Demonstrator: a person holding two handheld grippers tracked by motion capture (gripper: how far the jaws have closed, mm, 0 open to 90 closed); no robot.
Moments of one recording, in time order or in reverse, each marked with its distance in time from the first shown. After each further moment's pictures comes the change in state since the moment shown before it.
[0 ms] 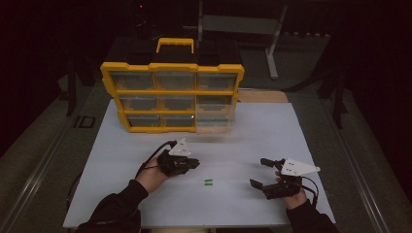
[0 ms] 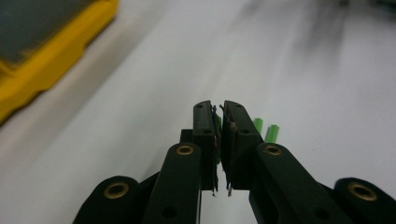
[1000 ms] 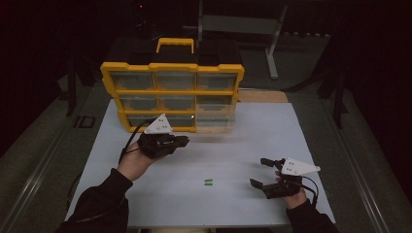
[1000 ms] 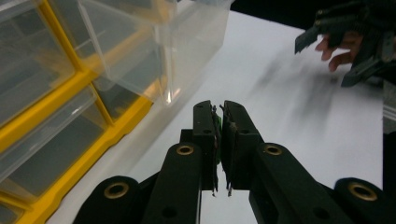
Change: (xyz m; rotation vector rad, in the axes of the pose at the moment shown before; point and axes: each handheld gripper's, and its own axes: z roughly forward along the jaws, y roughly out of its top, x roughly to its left) left arm 0.013 0.047 -0.078 -0.133 0.097 -0.038; right arm -0.001 0.000 0.000 -0.003 0.000 0.004
